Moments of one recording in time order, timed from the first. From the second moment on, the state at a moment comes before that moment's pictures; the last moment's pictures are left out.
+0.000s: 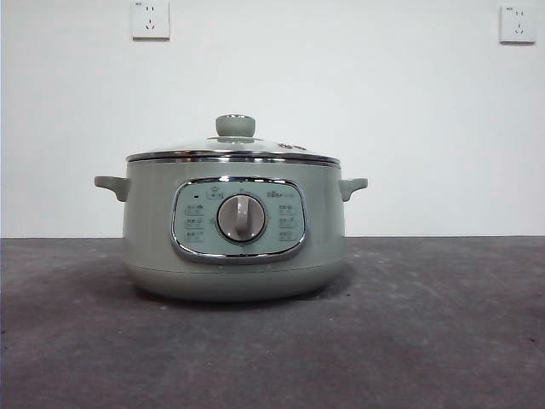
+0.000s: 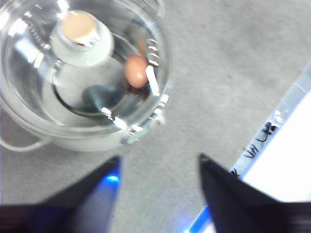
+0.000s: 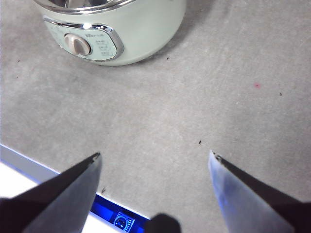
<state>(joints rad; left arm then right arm) -0.49 1.38 1.75 -1.32 0.29 0.14 0.65 0.65 0.92 -1.05 0.04 0.20</state>
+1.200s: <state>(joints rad) -0.57 1.28 1.75 -1.31 0.29 0.12 0.65 0.65 0.92 -1.05 0.04 0.22</state>
